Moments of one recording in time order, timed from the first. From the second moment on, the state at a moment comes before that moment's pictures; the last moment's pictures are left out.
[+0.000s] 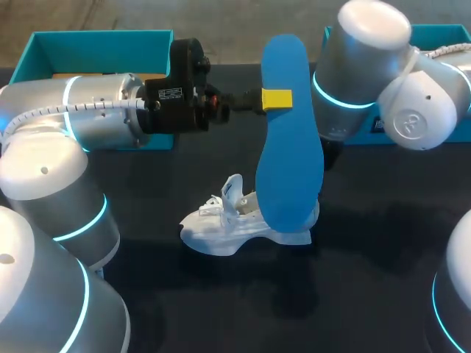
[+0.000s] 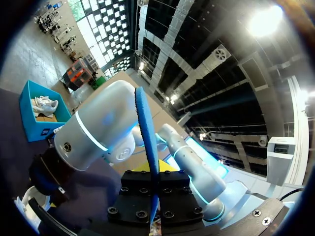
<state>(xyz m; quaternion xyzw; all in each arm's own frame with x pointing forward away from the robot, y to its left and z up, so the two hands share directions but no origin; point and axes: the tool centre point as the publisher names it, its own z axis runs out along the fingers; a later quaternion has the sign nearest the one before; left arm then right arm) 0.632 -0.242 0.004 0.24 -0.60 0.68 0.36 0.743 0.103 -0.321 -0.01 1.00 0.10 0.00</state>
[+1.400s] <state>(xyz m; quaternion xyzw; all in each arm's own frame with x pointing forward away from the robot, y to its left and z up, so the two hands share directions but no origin) 0.632 -0.242 0.004 0.24 -0.60 0.68 0.36 0.758 0.122 -0.316 0.00 1.00 0.08 0.02</state>
